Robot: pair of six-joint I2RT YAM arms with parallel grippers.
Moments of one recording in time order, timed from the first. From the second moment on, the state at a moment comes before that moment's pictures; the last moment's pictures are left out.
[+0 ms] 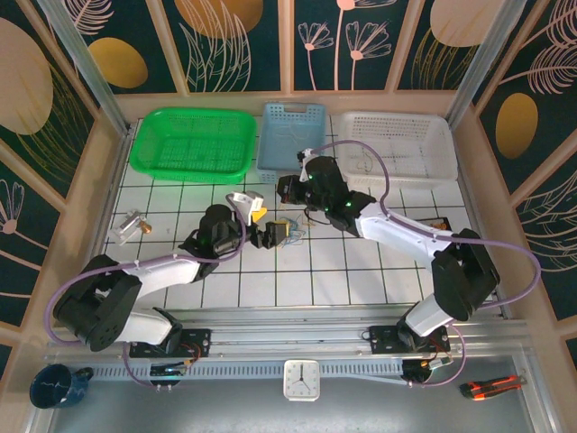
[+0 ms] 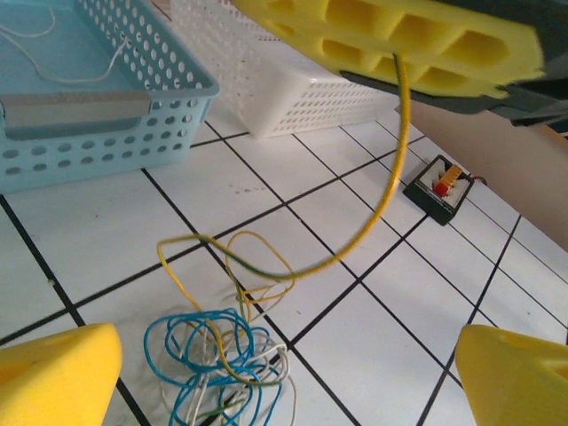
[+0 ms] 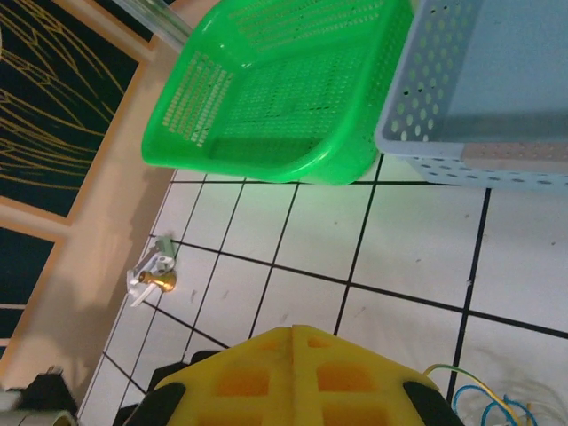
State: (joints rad) left arm -0.62 1.38 0.48 0.61 0.31 -0.35; right arm 0.76 1.53 1.08 0.00 -0.11 0.71
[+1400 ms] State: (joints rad) left arm -0.62 1.50 0.45 0.85 0.30 -0.45; right arm 0.57 1.32 1.32 -0.05 -0.15 0.72
